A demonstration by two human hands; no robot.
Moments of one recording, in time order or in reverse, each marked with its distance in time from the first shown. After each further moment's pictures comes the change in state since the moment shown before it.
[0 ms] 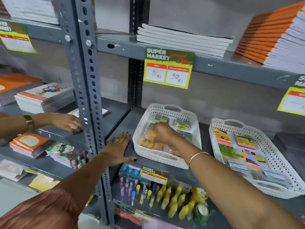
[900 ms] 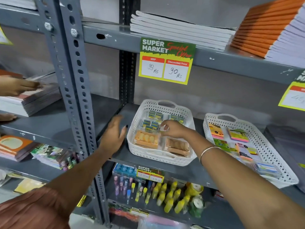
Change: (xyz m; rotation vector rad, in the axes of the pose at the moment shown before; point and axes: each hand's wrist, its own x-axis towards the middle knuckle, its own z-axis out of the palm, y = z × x) left_hand 0.019 0.023 -0.032 -0.638 0.613 -0.100; right_hand -0.008 0.042 -0.023 0.145 -0.123 0.125
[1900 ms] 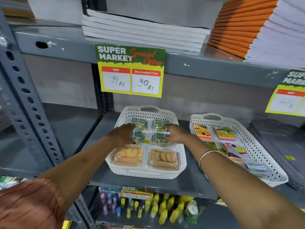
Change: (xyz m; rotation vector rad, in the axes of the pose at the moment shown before) left_hand 0.098 0.036 0.071 0.533 -0.690 0.233; right_hand 0.021 0.073 -0.022 -0.121 0.075 0.091
